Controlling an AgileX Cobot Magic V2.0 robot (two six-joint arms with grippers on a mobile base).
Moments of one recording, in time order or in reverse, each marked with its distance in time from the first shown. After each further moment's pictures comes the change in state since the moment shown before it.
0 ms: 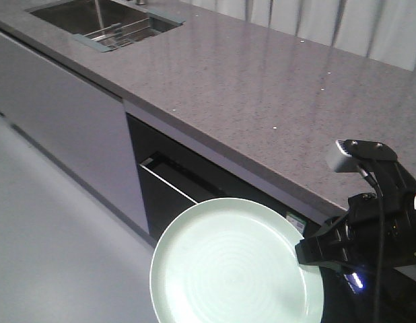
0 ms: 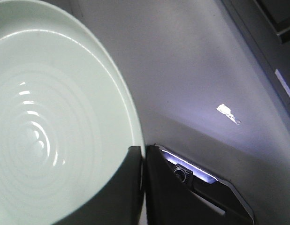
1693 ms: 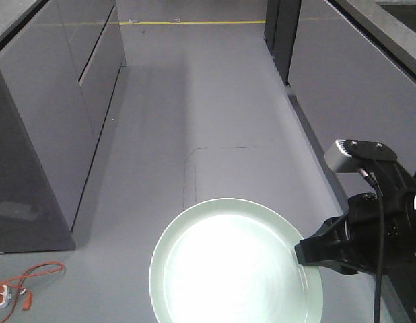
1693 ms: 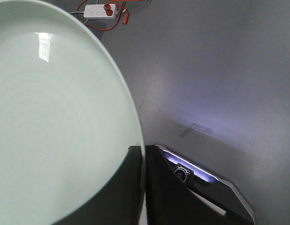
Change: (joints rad) left arm 0.000 0.000 0.000 0.000 0.000 0.000; right arm 0.000 0.000 0.000 0.003 0.002 0.000
